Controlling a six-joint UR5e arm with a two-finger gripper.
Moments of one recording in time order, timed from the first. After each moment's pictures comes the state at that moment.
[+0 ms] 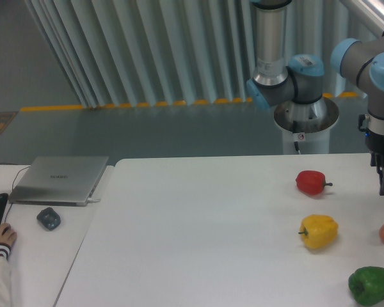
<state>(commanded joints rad) 2.59 -1.74 -1.62 -1.32 1.60 1.98</state>
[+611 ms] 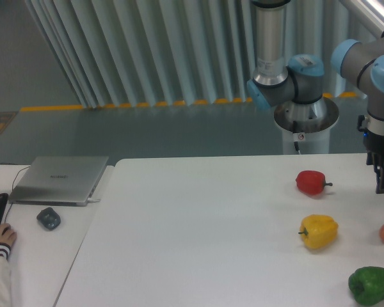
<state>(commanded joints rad) 2.60 -1.70 -1.68 -1.32 1.56 1.96</state>
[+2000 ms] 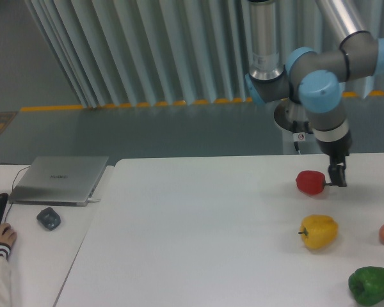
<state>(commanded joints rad) 2.29 -1.68 -1.81 -1.33 1.89 2.00</state>
